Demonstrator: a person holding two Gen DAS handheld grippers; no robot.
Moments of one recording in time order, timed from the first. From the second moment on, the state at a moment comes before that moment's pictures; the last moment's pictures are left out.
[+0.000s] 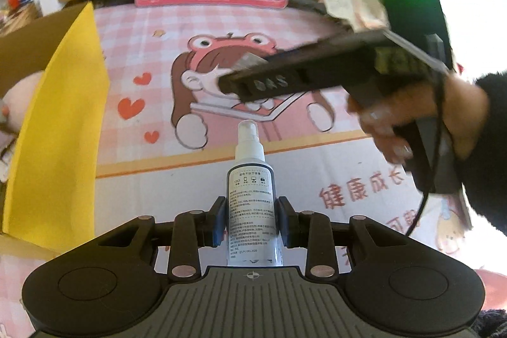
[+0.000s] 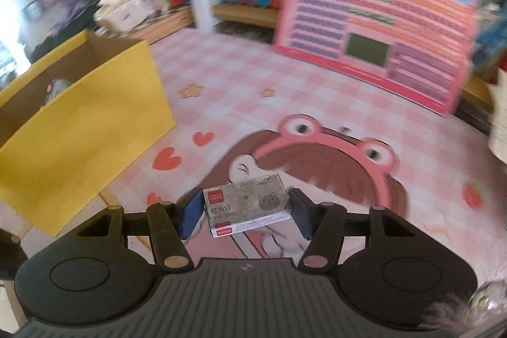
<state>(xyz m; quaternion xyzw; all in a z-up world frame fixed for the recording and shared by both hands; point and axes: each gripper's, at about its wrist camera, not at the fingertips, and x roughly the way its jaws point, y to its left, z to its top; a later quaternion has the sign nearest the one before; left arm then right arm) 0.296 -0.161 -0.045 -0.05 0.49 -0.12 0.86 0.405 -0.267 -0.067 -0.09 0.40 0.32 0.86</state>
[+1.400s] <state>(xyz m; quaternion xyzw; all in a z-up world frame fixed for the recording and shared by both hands) 0.074 0.038 -0.012 -0.20 0.40 -0.20 0.87 0.084 -0.183 -0.010 0.04 0.39 0.08 0.92</state>
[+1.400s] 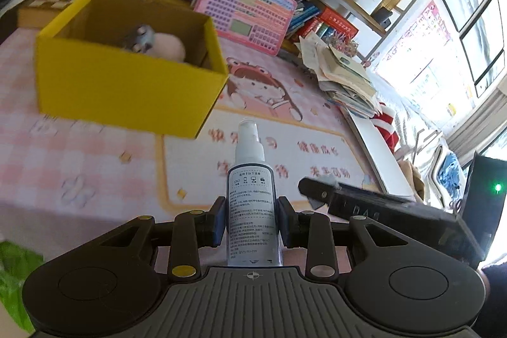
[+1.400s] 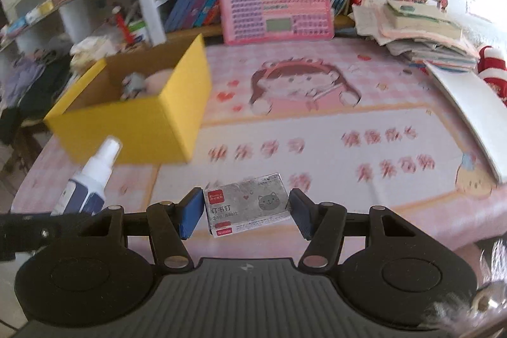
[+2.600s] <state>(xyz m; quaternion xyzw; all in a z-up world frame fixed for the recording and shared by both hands) 0.019 0.135 -0.017 -0.26 0.38 -0.14 0.88 0.032 -0.070 -0.002 -0.07 0.39 0.20 0.90</state>
